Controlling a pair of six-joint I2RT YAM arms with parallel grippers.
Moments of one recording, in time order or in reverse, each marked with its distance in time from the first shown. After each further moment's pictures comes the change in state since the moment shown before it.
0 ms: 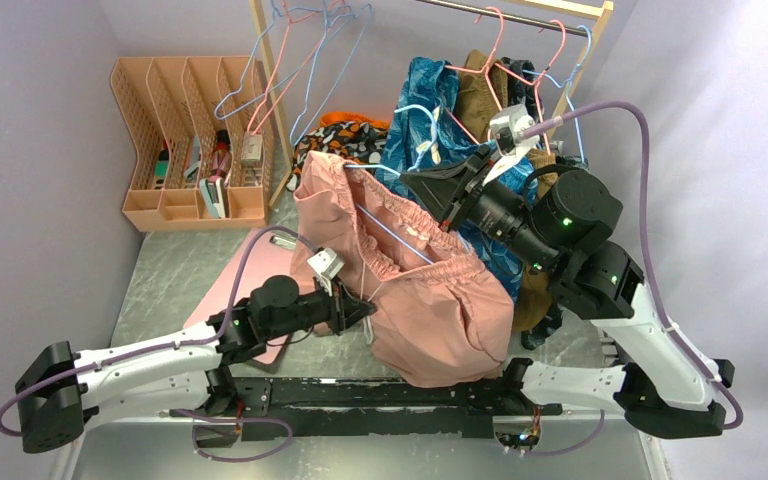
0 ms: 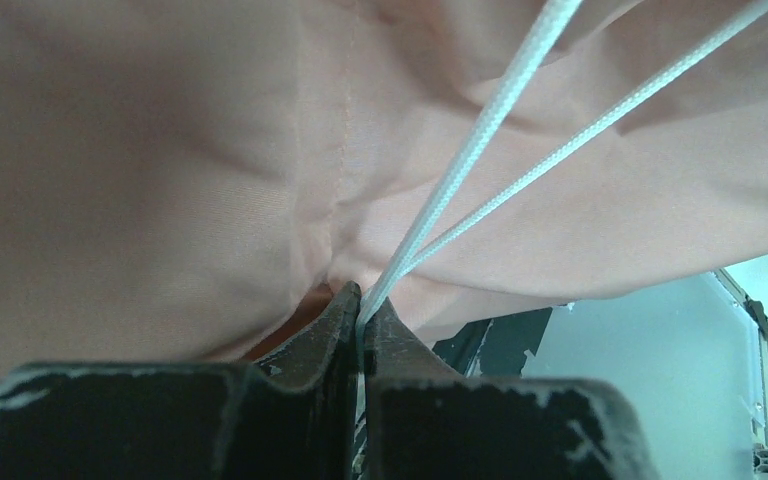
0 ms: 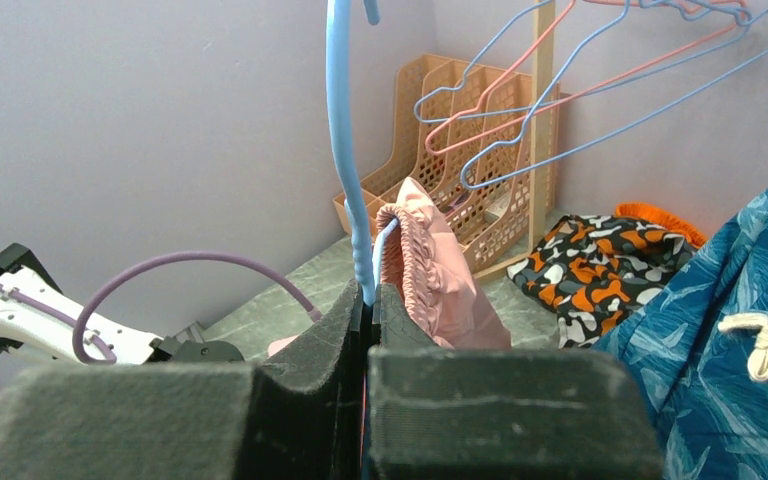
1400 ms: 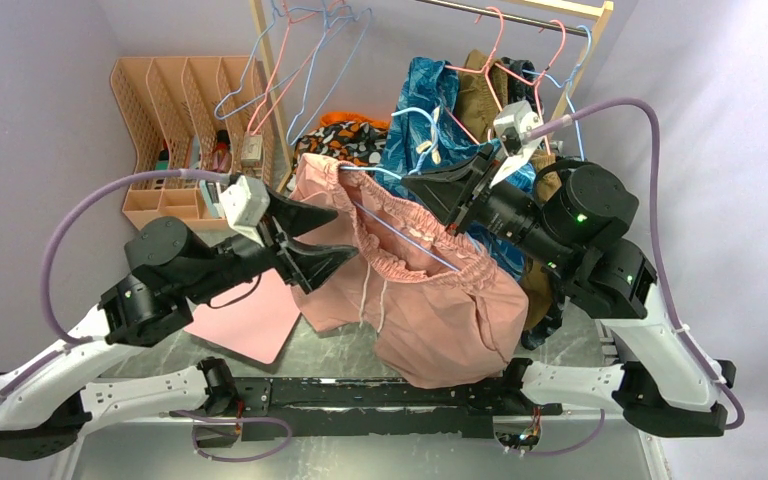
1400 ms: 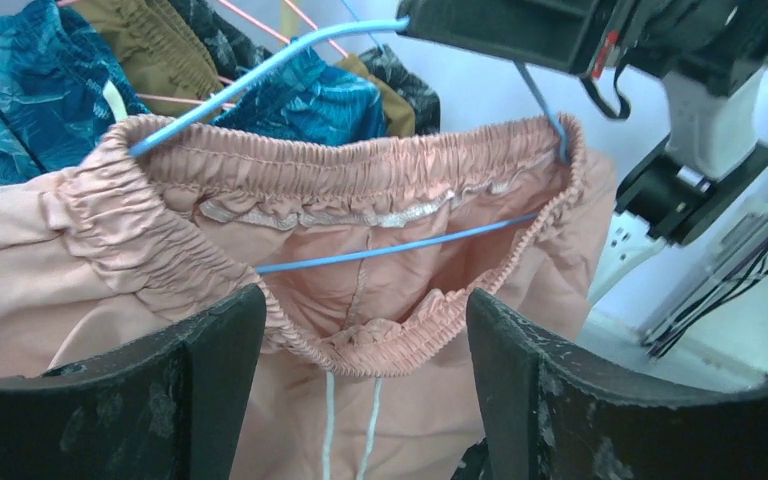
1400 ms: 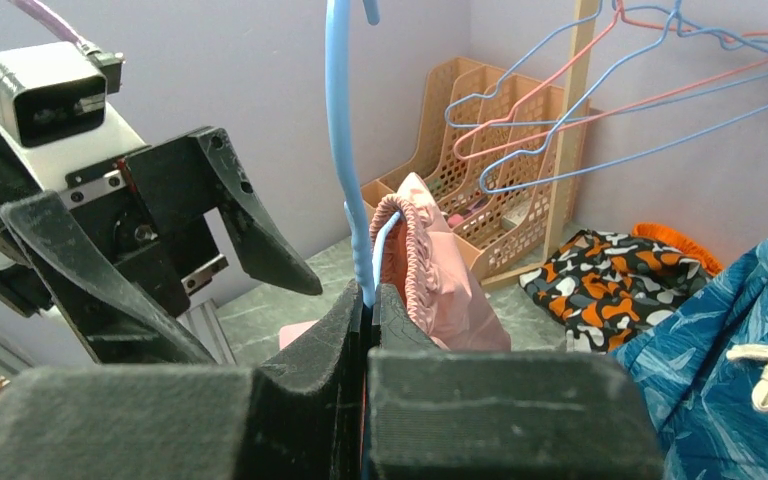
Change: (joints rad) left arm 0.000 -0.080 0.779 -0.474 -0.029 0.298; right arm 0.000 0.008 0.080 -0.072 -0.093 -0.045
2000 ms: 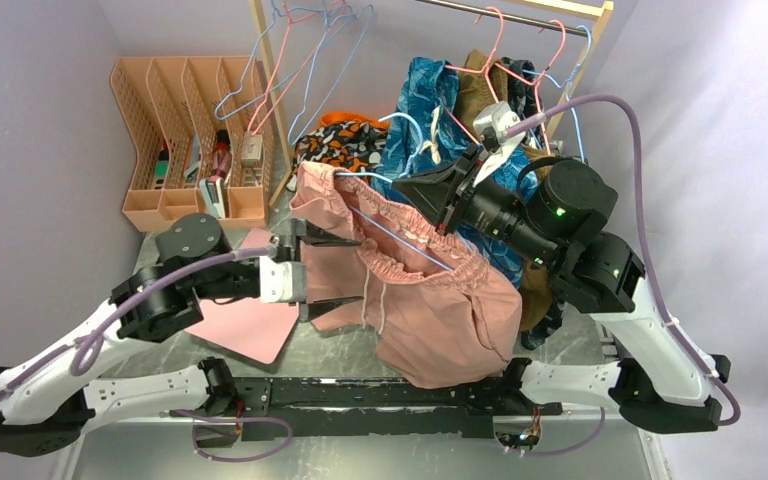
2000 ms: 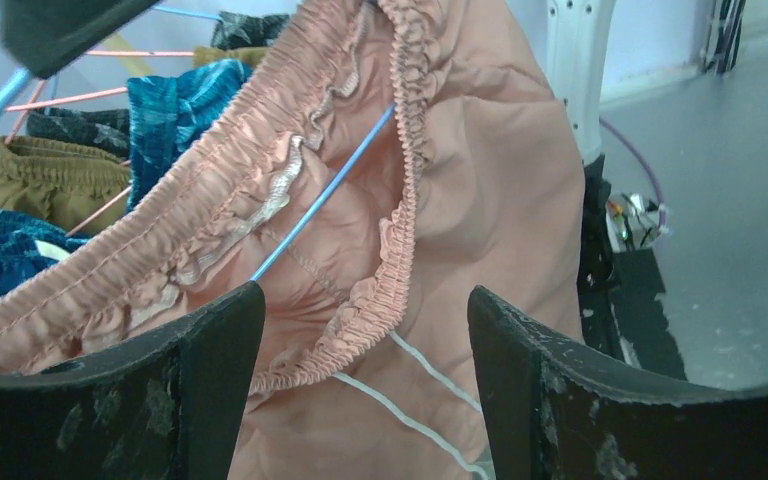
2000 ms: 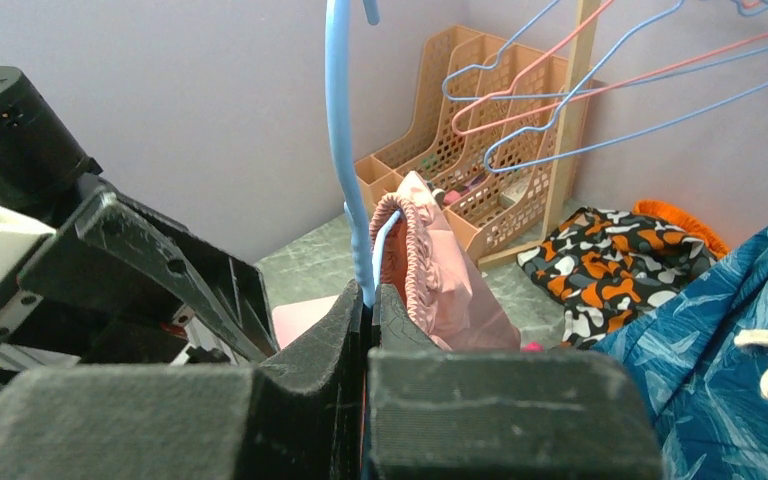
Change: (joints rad) left arm 0.000 0.045 0.000 -0.140 0.397 0.623; right arm 0.000 0.032 0.000 -0.024 0.000 -0.004
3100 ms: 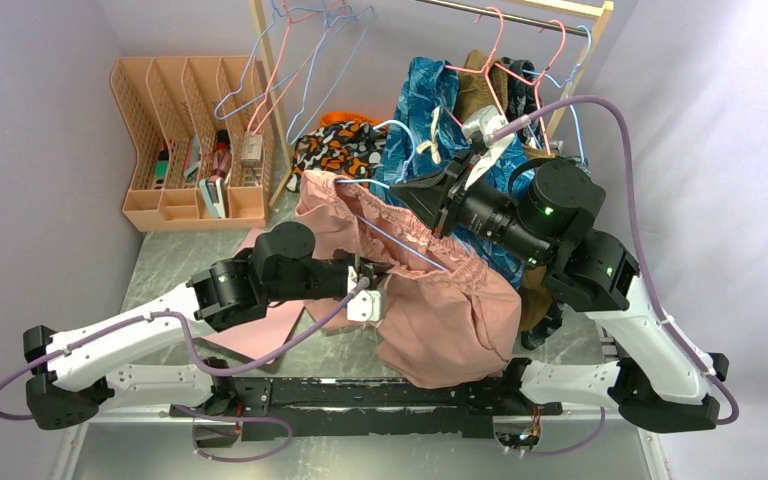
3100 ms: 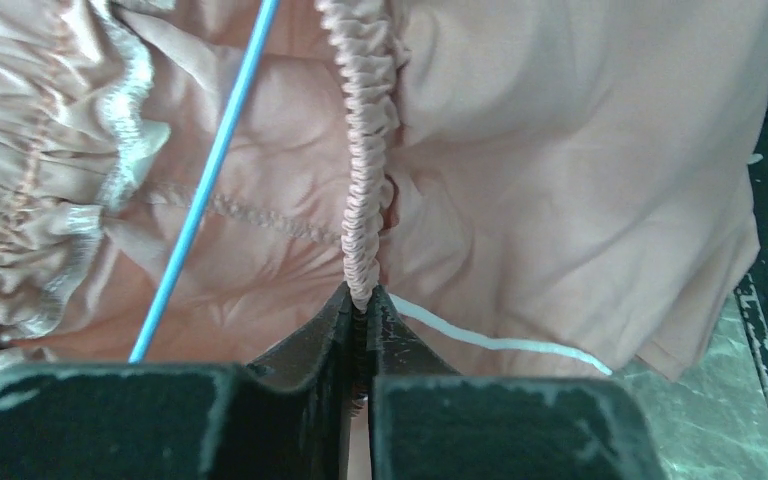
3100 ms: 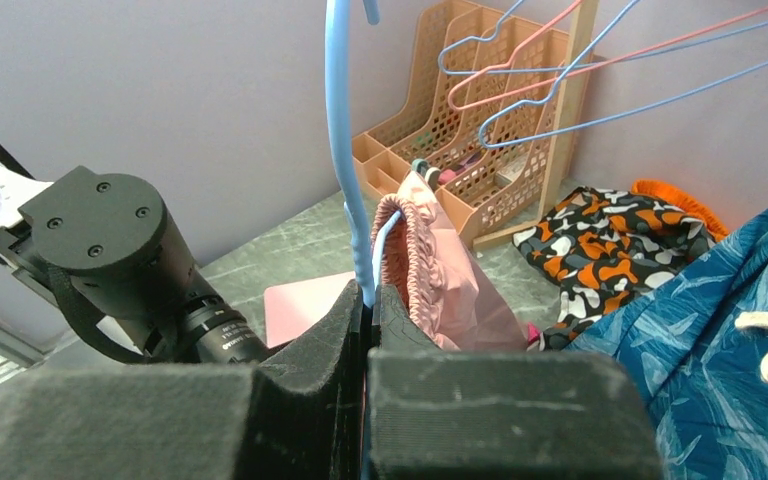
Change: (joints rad) left arm -0.069 0.202 -0.113 0.031 -0.197 0.379; right arm 0.000 0.011 -0.015 -0.028 0.000 -0.008
